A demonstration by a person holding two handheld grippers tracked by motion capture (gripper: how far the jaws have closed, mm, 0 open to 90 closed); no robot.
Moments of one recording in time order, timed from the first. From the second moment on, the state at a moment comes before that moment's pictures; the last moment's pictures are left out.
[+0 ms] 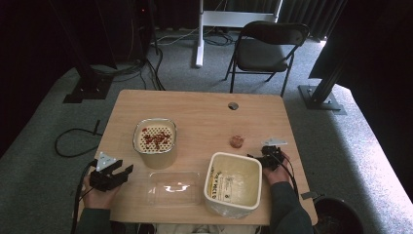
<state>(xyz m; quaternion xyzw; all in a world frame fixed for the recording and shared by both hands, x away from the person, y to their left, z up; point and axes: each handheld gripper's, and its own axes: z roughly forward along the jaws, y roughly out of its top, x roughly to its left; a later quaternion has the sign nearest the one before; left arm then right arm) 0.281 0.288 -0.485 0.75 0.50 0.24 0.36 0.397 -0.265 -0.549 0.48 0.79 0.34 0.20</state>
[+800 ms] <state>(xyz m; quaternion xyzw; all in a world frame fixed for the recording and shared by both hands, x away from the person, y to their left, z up) 0.277 0.215 -0.493 0.82 0.44 0.17 0.32 0.397 -0.266 -0.549 0.48 0.78 0.34 0.20</state>
